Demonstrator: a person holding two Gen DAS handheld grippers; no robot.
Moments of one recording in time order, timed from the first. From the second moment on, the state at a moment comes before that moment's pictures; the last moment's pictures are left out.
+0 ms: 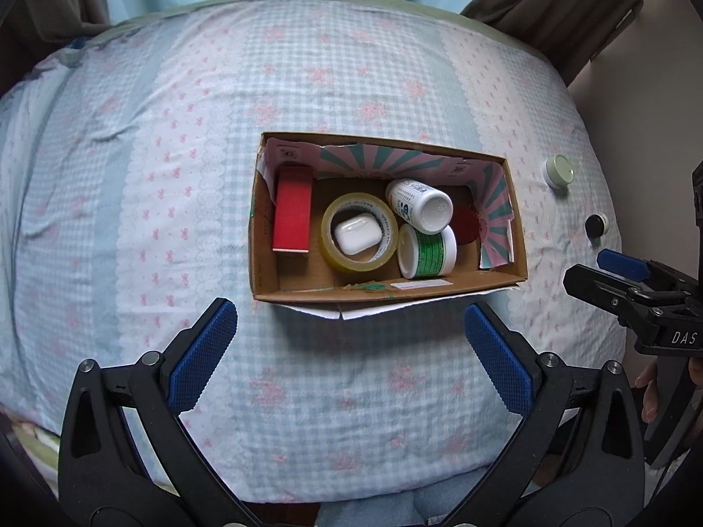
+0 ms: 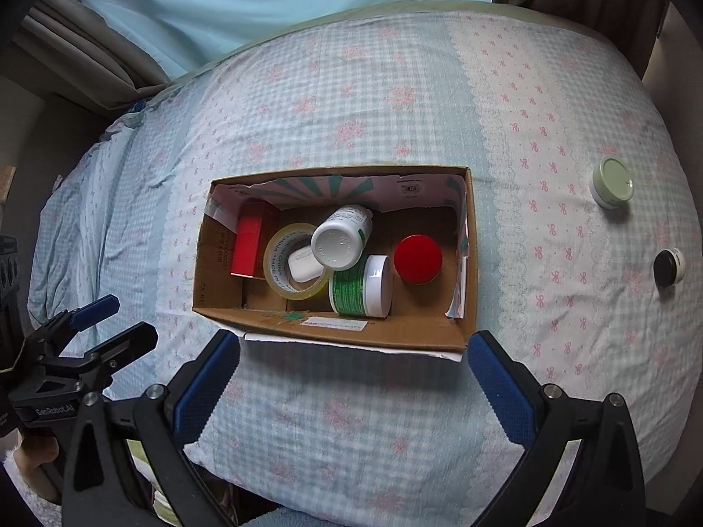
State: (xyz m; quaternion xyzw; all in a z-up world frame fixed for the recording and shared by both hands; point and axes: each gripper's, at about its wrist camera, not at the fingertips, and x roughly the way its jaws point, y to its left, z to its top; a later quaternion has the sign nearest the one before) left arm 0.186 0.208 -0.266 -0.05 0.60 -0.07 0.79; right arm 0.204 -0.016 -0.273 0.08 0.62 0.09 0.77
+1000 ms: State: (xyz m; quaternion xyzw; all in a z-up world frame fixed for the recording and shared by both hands) left arm 0.176 -0.069 -0.207 -0.03 0.53 -0.10 0.84; right arm 0.116 -0.278 -0.193 0.04 0.53 -0.02 0.84
